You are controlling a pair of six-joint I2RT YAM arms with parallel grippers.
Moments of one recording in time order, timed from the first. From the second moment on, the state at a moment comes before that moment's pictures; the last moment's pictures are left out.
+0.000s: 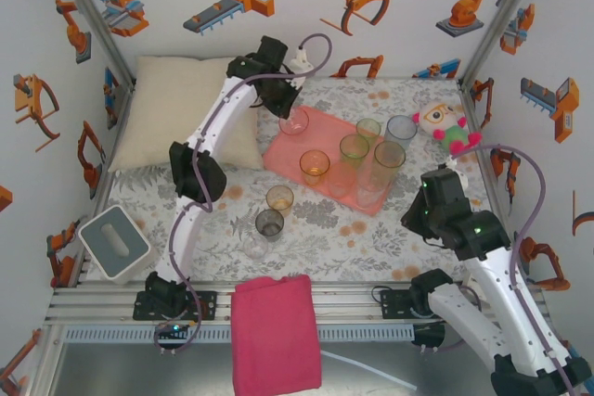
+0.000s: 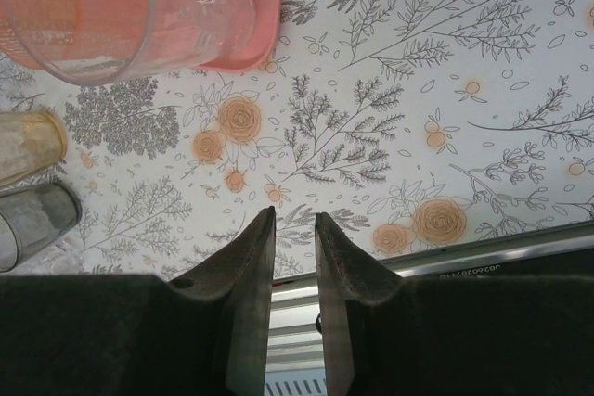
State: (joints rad) left arm -0.55 2.46 2.63 -1.14 0.22 0.34; right arm 0.37 0.69 0.86 -1.11 0.16 0.73
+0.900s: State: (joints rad) left arm -0.67 2.56 2.62 -0.96 0.22 0.30; right arm 0.37 0.64 0.79 -1.12 0.16 0.77
